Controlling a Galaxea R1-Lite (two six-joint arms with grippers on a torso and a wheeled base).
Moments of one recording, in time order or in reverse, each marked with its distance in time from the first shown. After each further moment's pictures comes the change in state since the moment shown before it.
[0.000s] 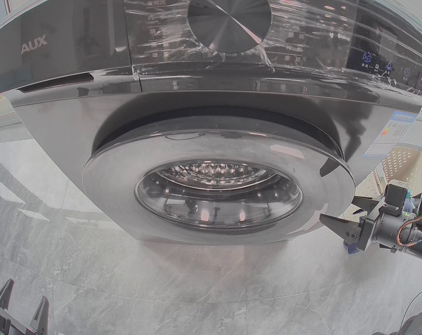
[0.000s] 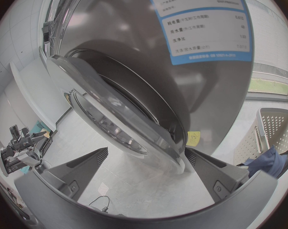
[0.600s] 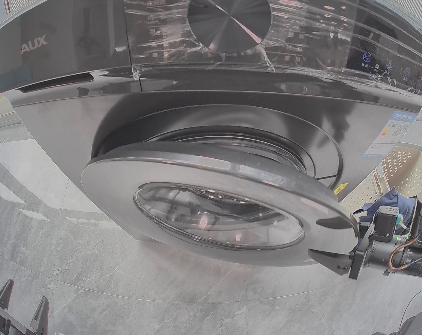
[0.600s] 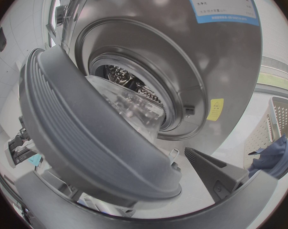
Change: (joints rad) left arm 0.000 0.000 0.000 0.000 0.000 0.000; right arm 0.083 0.024 0.099 -0.033 0.036 0.003
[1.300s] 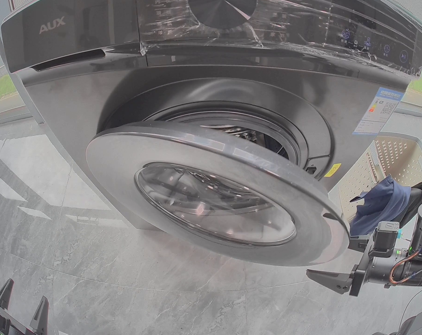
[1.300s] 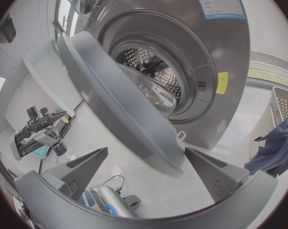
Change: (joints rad) left arm 0.000 0.000 0.000 0.000 0.001 0.000; right arm 0.050 -0.034 0.064 0.003 0.029 -0.011
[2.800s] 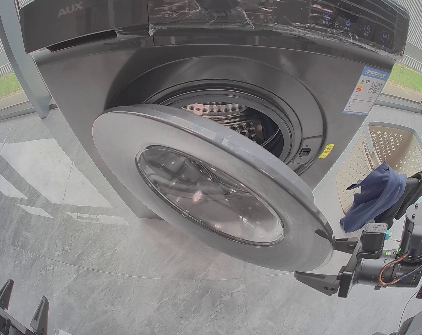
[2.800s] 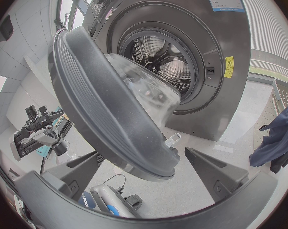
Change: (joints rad) left arm 0.000 0.000 0.000 0.000 0.000 0.000; right arm 0.054 0.083 -0.020 -0.041 -0.032 0.017
